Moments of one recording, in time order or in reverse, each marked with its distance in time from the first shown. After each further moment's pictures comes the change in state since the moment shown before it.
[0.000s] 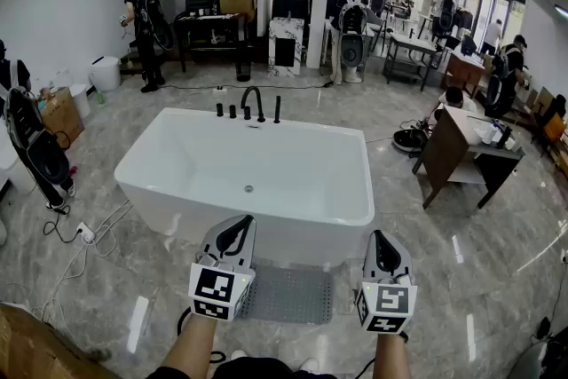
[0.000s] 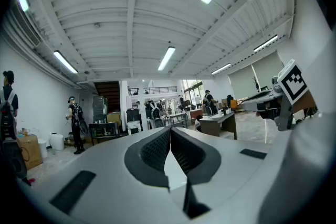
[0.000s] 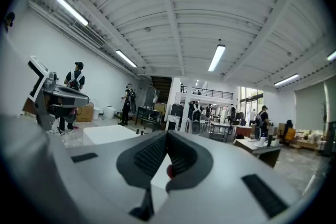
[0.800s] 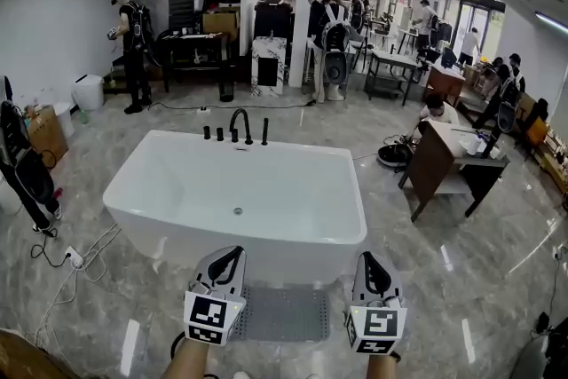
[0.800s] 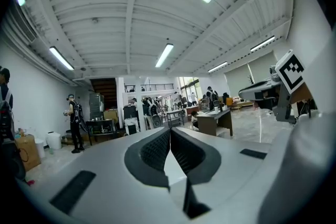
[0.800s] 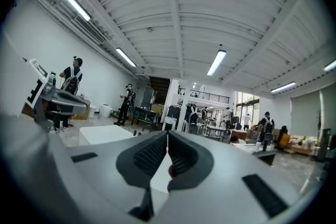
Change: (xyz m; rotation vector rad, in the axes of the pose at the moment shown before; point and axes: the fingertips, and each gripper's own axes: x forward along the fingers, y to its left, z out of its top) left arm -0.013 0.037 -0.018 0.009 0.049 -0.044; right arm 0.000 0.041 0.027 -0.027 -0.009 -0.039
